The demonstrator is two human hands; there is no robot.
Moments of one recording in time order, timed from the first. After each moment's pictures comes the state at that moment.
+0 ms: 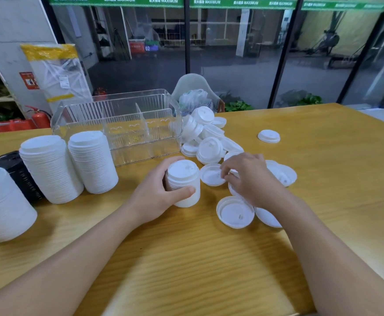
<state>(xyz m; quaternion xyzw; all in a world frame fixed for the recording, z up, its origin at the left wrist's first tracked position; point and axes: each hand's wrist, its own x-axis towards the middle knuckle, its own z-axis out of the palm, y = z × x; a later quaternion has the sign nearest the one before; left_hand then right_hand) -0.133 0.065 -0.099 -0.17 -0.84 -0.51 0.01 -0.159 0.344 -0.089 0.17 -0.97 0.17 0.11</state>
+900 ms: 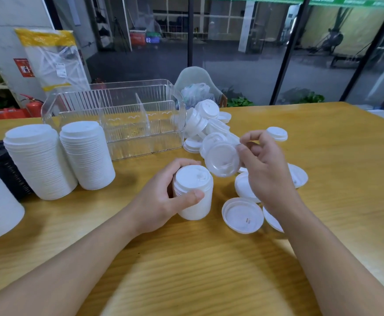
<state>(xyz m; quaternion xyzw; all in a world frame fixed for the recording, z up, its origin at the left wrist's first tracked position) -0.125 0.068 -0.104 -0.24 -0.79 -0.57 -0.02 -0.144 0.322 -0.078 0.07 -0.75 0.63 0.17</state>
